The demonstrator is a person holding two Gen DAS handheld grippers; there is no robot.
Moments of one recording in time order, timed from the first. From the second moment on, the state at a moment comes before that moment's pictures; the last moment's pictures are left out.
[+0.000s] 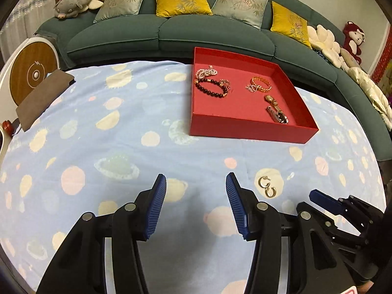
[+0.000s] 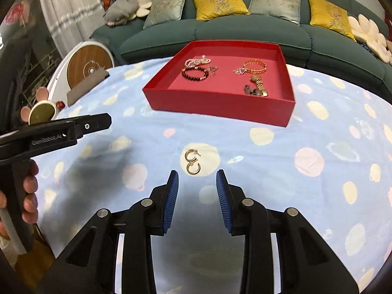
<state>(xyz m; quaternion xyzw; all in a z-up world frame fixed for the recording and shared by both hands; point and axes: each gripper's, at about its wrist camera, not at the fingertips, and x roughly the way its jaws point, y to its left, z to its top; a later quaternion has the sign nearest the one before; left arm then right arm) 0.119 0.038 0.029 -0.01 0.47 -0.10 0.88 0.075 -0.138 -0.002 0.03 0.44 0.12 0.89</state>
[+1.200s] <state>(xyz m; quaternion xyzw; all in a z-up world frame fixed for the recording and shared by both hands) 0.129 -0.053 -0.025 0.05 0.48 -0.17 0.86 0.086 -0.182 -0.017 0.03 0.44 0.07 0.90</state>
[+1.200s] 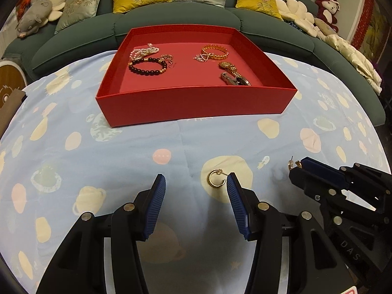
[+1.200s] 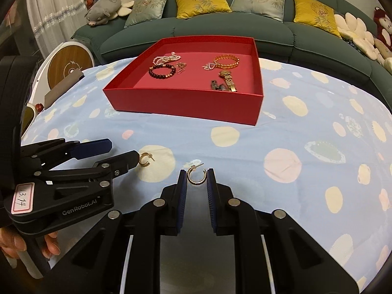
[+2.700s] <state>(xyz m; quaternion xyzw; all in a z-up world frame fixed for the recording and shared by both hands) 0.139 -0.014 0.042 0.01 0.41 -0.18 0.89 0.103 -0.203 0.028 0.08 0.40 0.08 0.91</state>
